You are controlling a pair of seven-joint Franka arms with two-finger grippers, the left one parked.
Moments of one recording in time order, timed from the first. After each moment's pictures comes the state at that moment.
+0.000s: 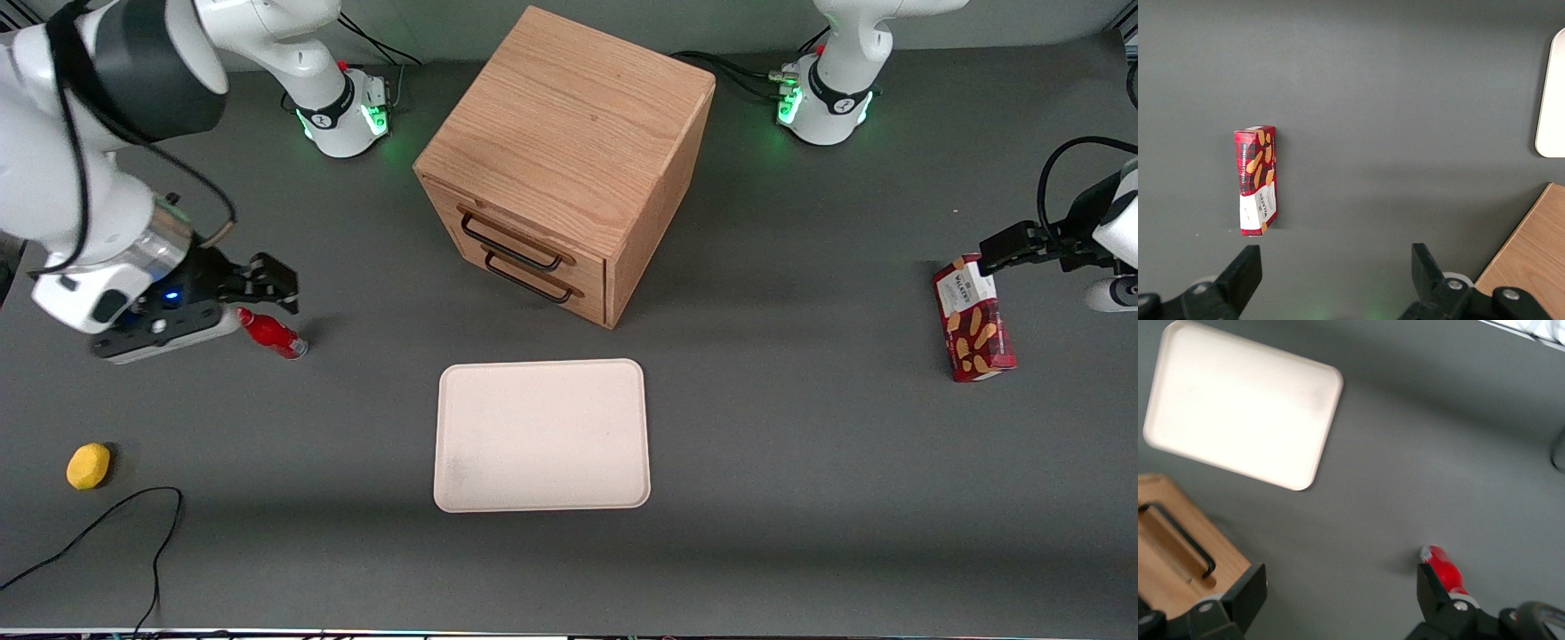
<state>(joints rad) 0.27 0.16 -0.01 -1.51 0.02 1.71 -0.09</state>
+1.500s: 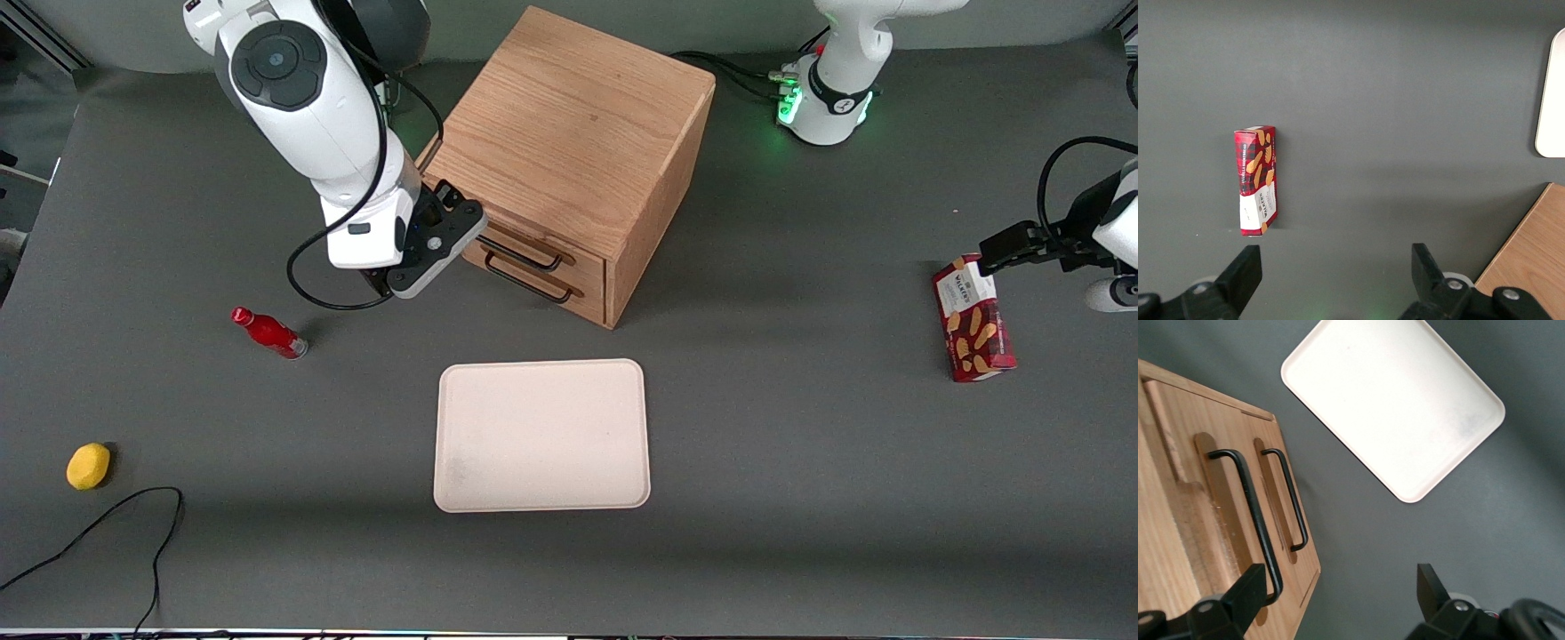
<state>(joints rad) 0.57 0.22 -0.01 -1.50 0.06 1.73 -0.24</state>
